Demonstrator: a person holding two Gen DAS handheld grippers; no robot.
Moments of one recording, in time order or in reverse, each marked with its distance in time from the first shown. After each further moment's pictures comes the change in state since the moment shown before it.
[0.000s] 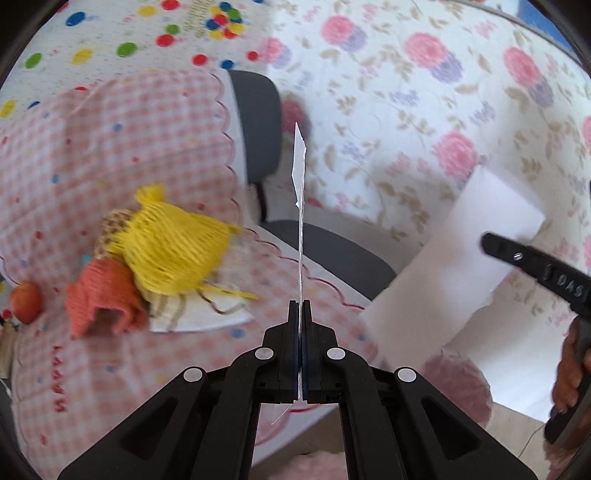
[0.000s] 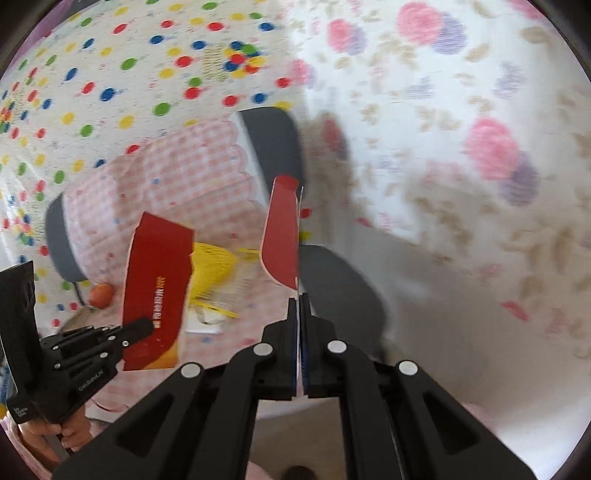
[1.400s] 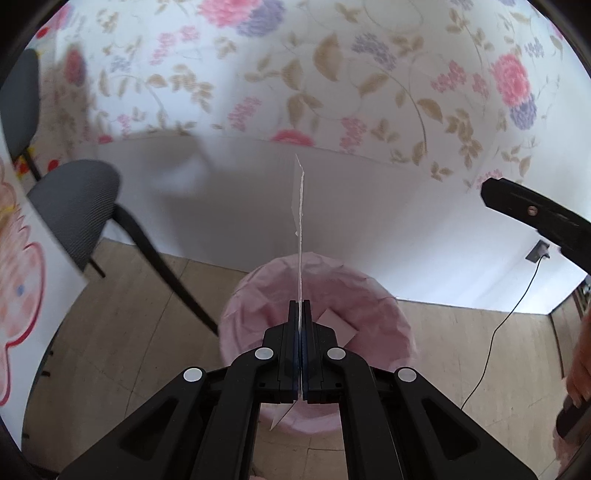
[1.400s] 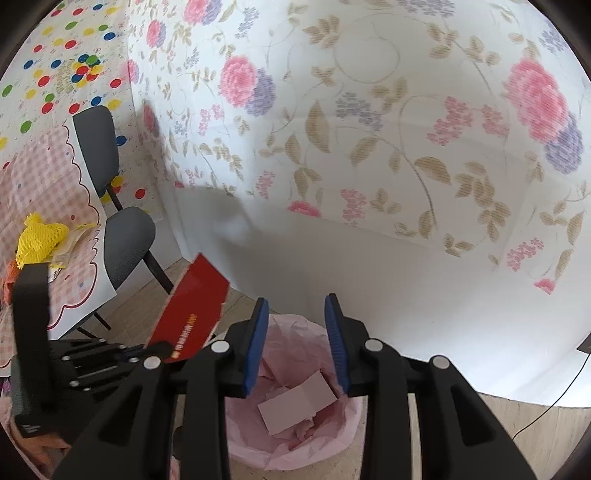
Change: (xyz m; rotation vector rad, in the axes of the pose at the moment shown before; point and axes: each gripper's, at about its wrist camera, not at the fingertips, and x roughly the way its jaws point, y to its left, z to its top) left arm 0.117 -0.247 -0.104 0.336 0.285 -0.397; right arm -0.084 -0.178 -0.136 0.229 0.055 -0.413
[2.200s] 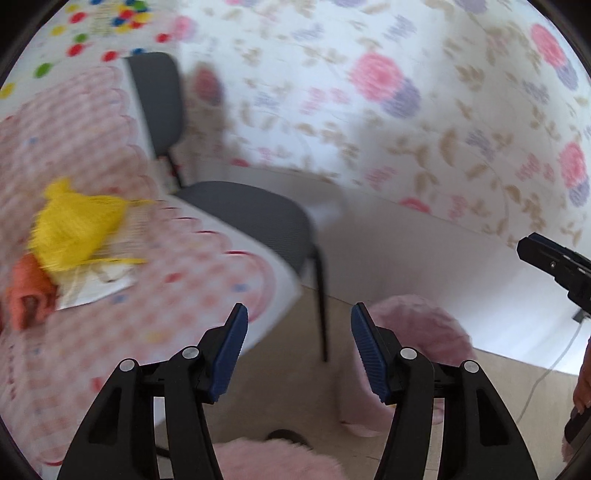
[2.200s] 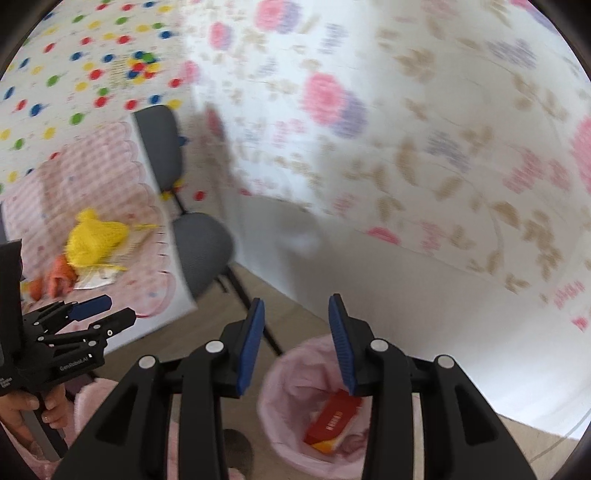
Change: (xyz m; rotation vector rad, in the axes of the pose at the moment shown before) left arm -0.141 0.104 -0.019 -0.193 -0.153 0.328; right arm -0.016 0.101 0.033 -0.119 -0.019 0.235
